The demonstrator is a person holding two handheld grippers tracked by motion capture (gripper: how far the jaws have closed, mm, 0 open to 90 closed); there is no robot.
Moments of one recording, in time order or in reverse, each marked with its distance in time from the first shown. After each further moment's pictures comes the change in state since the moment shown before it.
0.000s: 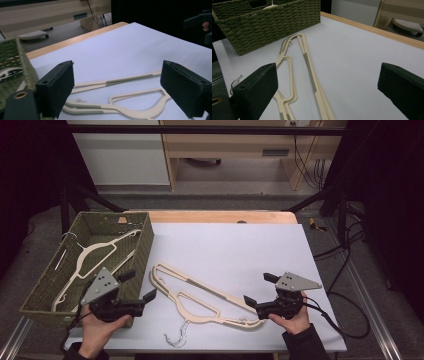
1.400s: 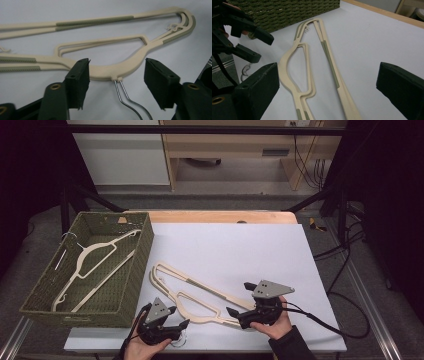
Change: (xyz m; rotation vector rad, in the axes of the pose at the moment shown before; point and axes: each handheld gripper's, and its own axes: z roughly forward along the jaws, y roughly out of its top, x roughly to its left) left arm -0.059 -0.080 0.074 0.330 -0.075 -0.054; right arm 0.028 -0.013 0.037 0.096 0.085 -0.051
